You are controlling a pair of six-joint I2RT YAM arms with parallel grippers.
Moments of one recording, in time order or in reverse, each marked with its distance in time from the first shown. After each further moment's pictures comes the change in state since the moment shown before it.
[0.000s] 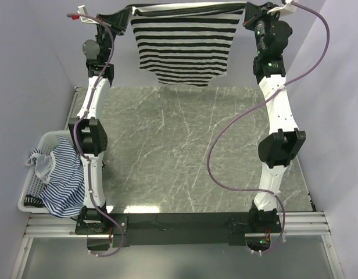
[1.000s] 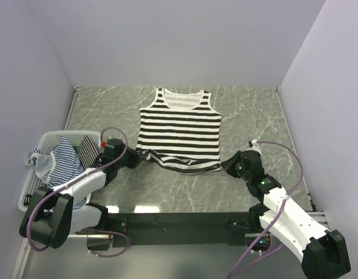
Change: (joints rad) left arm -0.250 -1.204 -2.050 -0.568 -0.181 -0.176; right arm 0.306 -1.313 -2.048 -0.336 0.080 0.393
